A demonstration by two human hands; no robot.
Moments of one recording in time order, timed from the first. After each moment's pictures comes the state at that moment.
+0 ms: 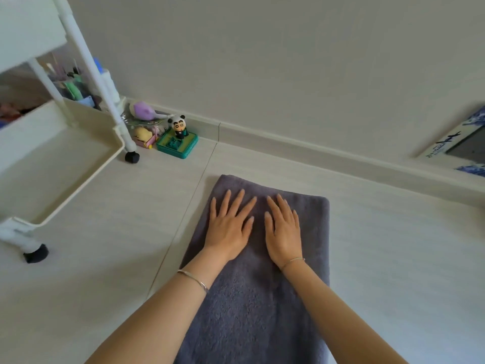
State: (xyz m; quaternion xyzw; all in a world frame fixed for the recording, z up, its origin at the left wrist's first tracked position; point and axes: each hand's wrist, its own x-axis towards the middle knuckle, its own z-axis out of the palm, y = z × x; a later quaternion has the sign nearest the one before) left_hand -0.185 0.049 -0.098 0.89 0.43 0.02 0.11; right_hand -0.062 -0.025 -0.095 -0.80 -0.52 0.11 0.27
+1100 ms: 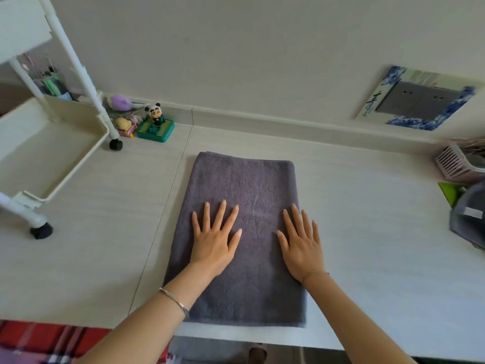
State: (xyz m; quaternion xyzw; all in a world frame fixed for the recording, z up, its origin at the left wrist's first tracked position) left_hand -0.248 -0.061 -0.101 0.91 0.40 0.02 0.07; right_hand -0.072 -0.190 -0.094 -0.87 -0.49 0.06 0.08
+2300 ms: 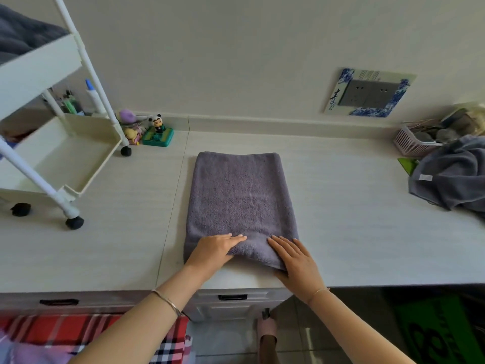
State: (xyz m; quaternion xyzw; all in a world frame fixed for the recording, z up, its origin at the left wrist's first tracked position) left_hand -0.323 -0.117 -0.062 0.96 0.17 0.08 0.19; right_hand -0.152 -0.295 -0.083 -0.77 -0.62 0.02 0.13
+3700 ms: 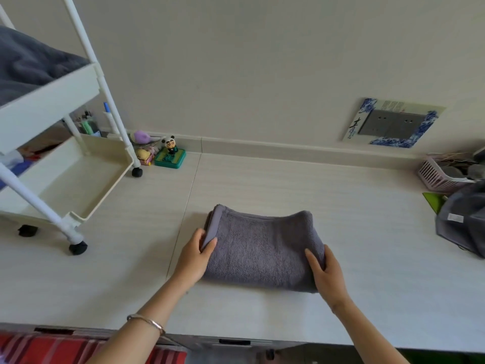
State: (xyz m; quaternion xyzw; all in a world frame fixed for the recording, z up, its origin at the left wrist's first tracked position) left_hand -0.315 -0.053 -0.050 0.74 0.48 0.19 0.43; right_hand -0.096 -0.247 -0.046 -0.80 -0.24 0.24 0.49
